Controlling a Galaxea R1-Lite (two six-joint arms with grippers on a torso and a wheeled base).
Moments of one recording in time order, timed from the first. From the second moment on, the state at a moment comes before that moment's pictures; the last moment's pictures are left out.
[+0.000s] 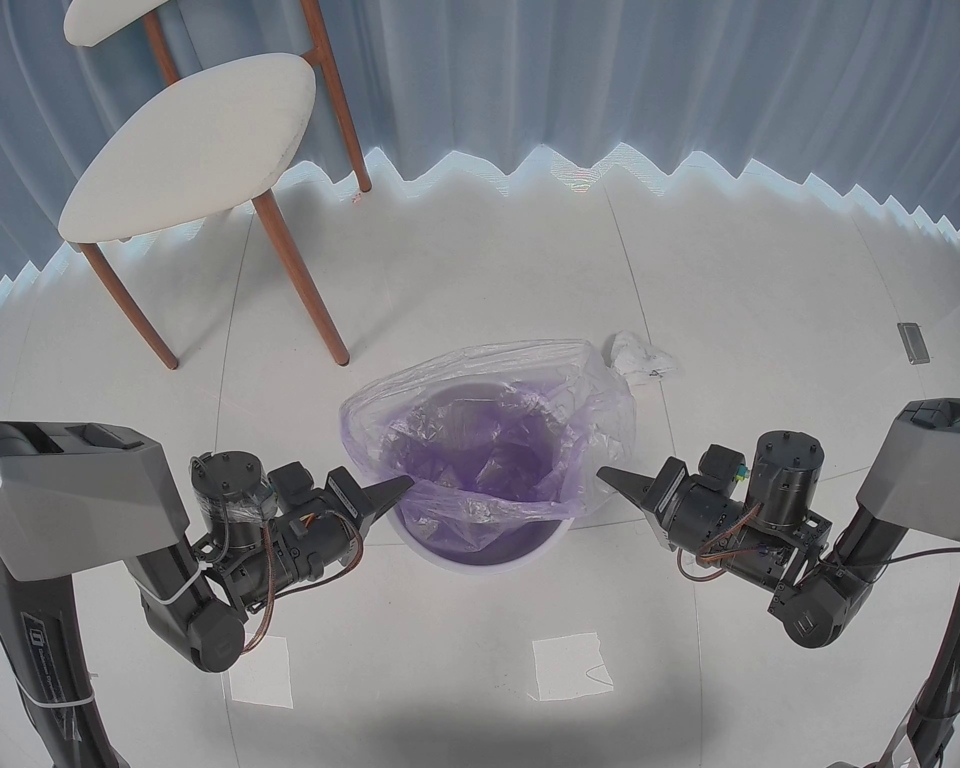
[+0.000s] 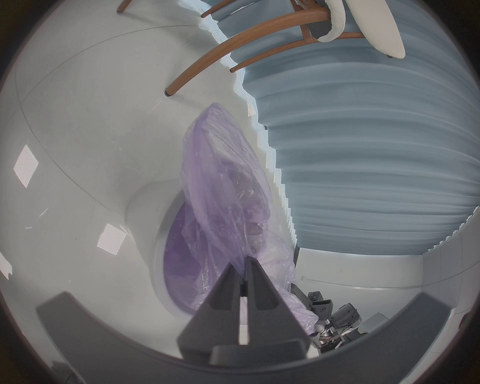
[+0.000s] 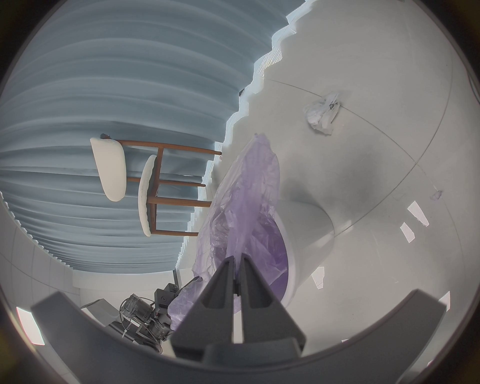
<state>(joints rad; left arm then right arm) -0.38 2.17 -0.53 -1.54 -0.35 -1.11 0.48 2.08 -0.55 -1.36 0.24 0.97</state>
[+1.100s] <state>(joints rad) -0.35 2.39 -0.37 -1.54 -0.27 -0.79 0.50 2.35 -0.42 -1.52 0.22 0.77</state>
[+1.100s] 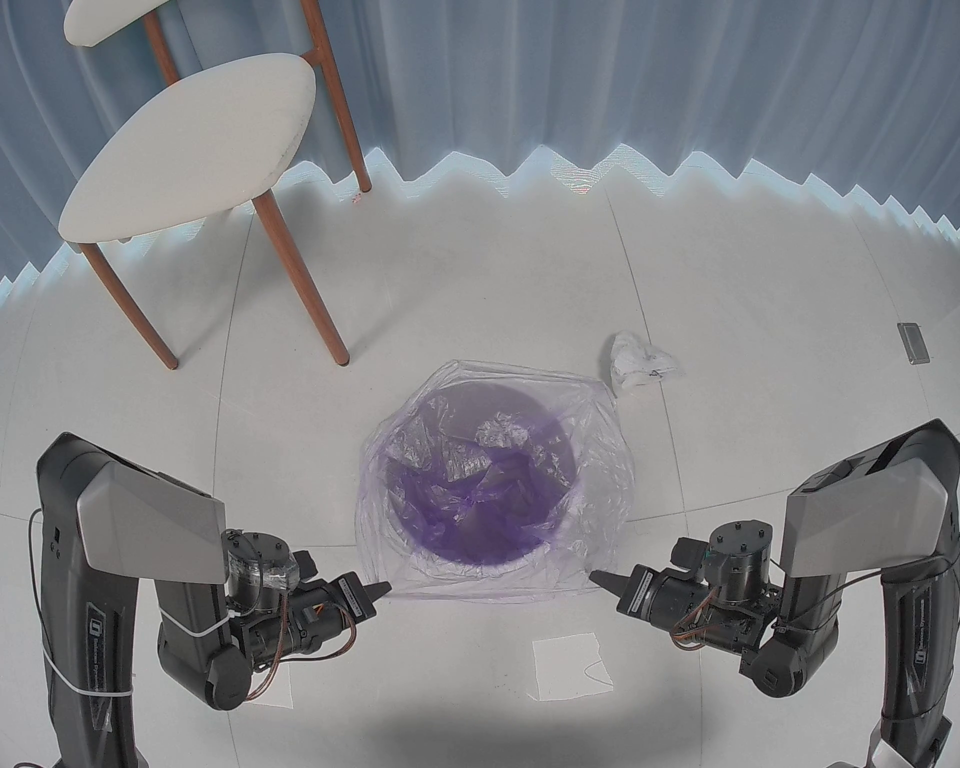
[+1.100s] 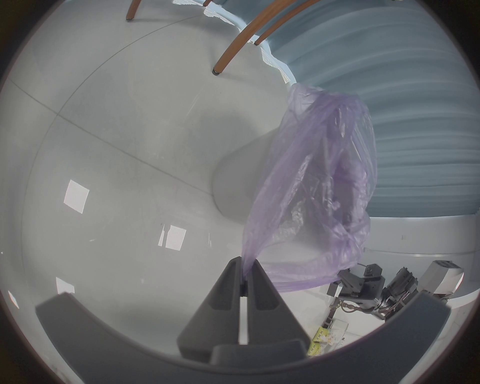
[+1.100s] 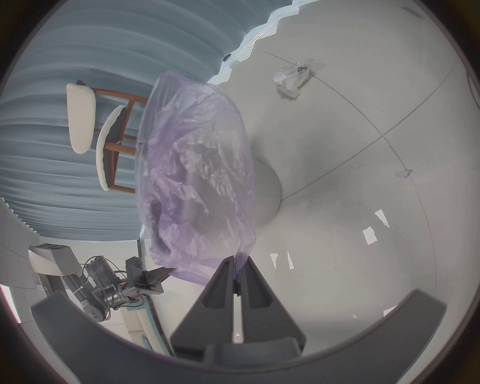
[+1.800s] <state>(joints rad) -0.32 2.42 -0.47 -1.51 -0.23 -0.74 0.43 2.42 -0.55 -1.54 0.20 0.76</state>
